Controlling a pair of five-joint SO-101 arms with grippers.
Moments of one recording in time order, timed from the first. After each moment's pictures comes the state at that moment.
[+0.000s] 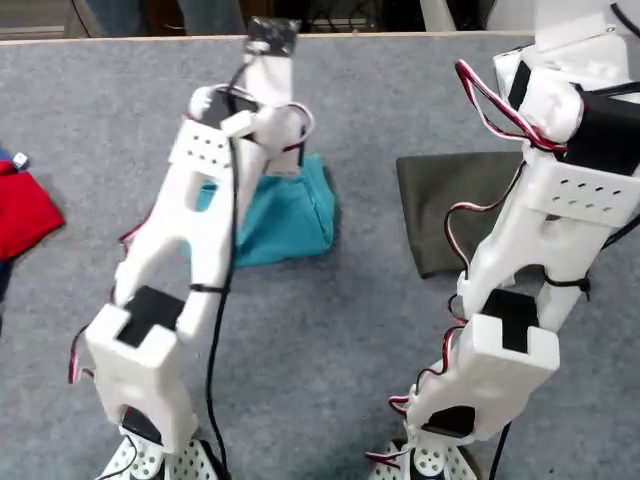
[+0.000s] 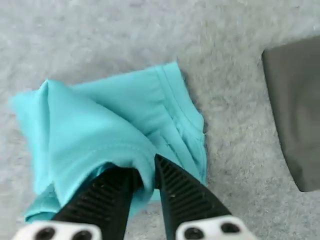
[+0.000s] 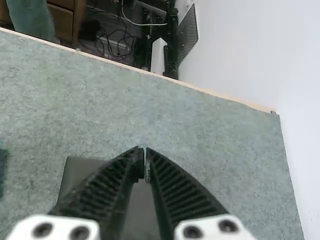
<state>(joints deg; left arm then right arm) 17.9 18.5 -30.6 83.9 13.0 13.5 14.8 -70.6 97.9 26.9</state>
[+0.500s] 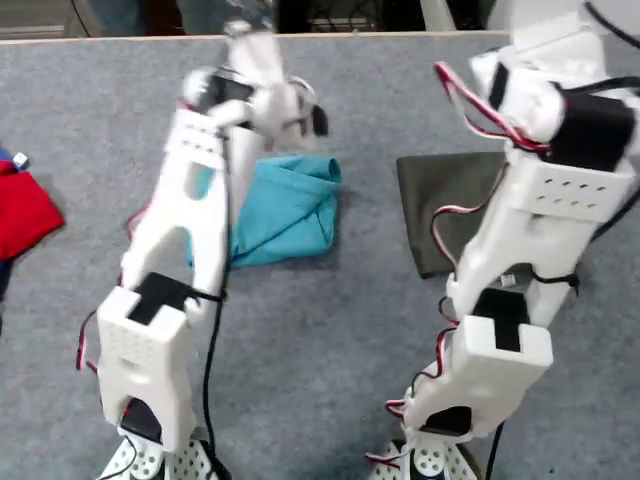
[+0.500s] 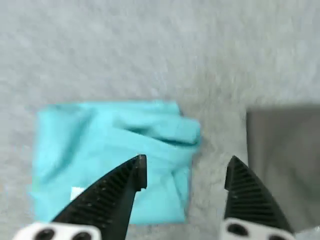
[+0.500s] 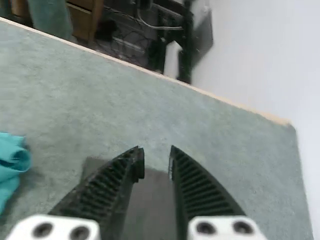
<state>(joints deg) 12.2 23.3 -53.7 93.5 21.5 7.0 14.8 -70.6 98.9 26.9</state>
